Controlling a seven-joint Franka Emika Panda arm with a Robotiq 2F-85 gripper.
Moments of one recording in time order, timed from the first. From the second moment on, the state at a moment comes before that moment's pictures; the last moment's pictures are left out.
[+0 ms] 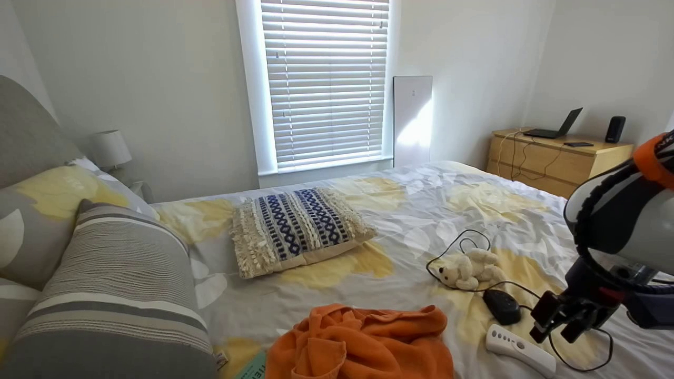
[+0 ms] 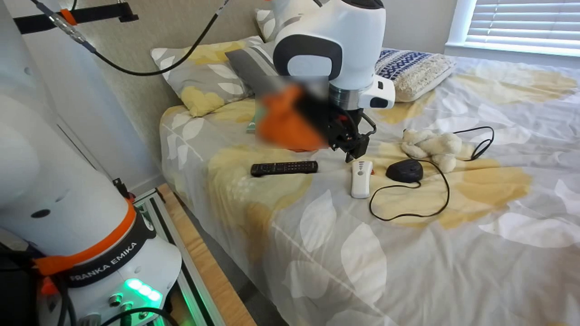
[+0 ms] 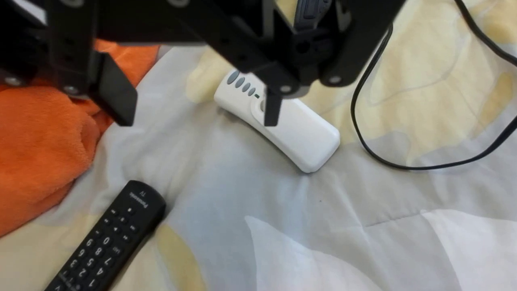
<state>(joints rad) 0.00 0.24 -0.14 -2.43 0.64 2.67 -0.59</state>
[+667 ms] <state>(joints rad) -0.11 0.41 -0.05 -2.29 0.62 2.69 -0.55</state>
